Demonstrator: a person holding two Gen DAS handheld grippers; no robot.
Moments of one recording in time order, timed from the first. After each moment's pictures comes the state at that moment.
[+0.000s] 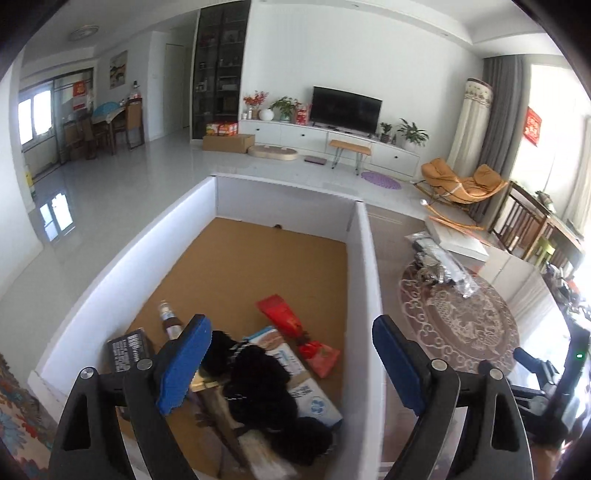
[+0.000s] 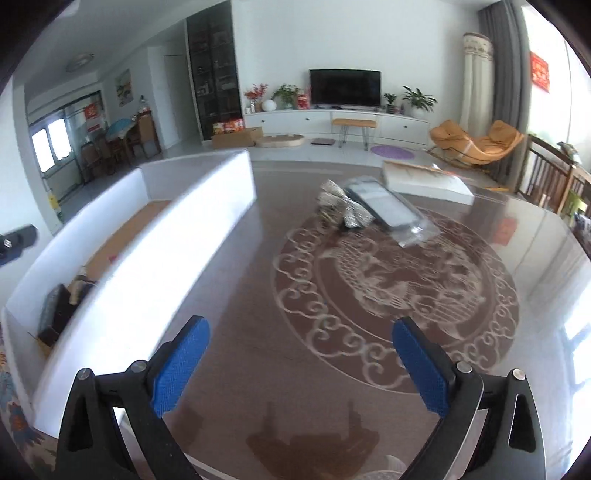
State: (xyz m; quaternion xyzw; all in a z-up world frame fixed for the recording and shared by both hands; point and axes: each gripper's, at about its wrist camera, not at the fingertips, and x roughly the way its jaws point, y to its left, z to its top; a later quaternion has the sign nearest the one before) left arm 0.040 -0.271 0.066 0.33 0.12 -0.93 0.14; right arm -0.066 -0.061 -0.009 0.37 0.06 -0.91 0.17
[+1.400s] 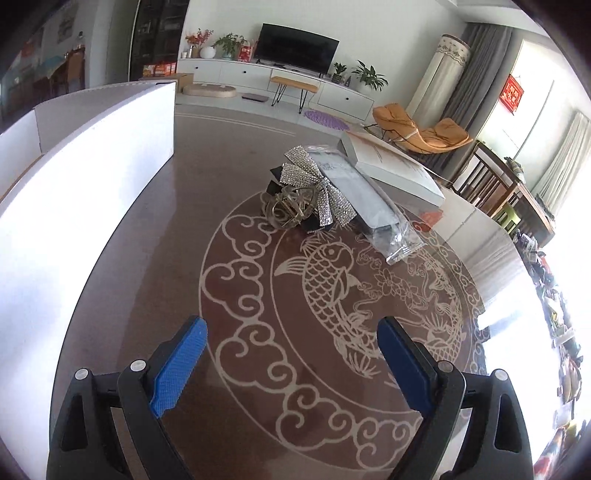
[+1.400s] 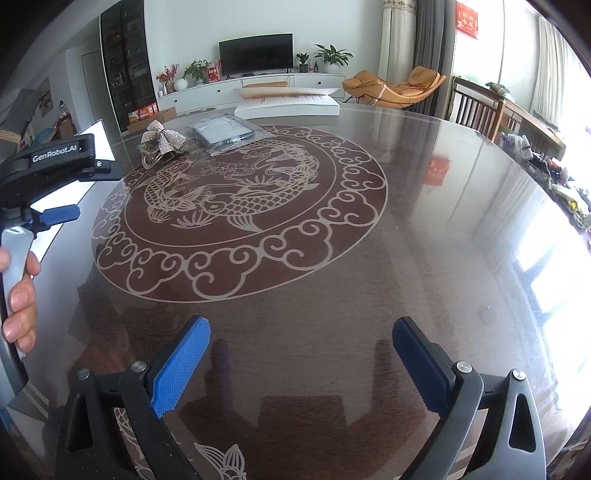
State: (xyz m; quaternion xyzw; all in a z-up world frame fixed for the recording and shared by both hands) left arm -0.169 -0.105 -0.050 0.42 0.17 -0.89 0.05; right arm -0.084 0.082 -0.064 0.43 0.02 -0.90 0.05
